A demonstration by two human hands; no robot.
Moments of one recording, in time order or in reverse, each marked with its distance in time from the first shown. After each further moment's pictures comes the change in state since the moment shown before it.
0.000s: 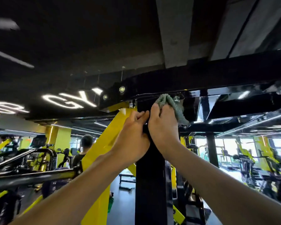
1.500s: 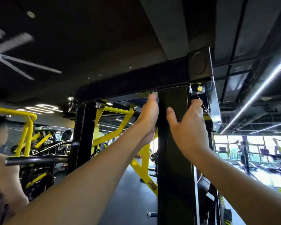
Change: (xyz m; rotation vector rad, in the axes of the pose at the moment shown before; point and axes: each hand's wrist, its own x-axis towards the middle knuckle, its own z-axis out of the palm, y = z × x) left_hand 0.087 0.302 0.219 -0.748 0.090 -0.561; right_hand 0.040 0.088 -0.367 -0.166 -0.023 -0.105
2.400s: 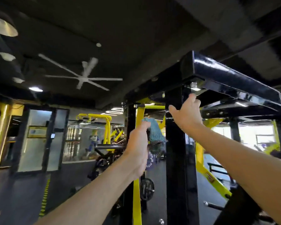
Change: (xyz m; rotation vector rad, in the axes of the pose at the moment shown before) left_hand -0.160 0.025 0.065 0.150 0.553 -0.129; right_hand 0.012 0.006 -0.037 0.339 -0.367 0.101
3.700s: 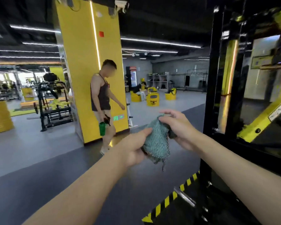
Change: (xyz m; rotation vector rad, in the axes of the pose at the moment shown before) left_hand -0.376 -0.247 0.544 0.305 1.587 -0.162; right_hand -0.229 0.353 -0.375 1.501 -1.883 0.145
